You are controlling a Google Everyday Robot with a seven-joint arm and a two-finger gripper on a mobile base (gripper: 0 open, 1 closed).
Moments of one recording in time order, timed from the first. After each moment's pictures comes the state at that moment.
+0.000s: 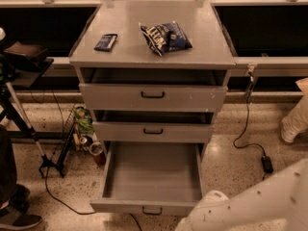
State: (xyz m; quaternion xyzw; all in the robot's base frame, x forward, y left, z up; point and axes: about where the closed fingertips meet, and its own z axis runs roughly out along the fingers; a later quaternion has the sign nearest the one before) arm 0.283 -0.085 0.389 -0.72 0.68 0.15 0.06
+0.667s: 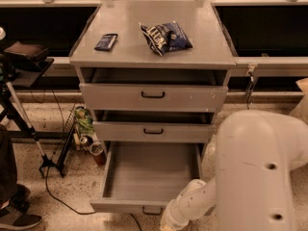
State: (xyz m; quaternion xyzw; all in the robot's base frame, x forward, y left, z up) arm 0.382 -0.043 0.300 -0.65 0.73 0.15 0.11
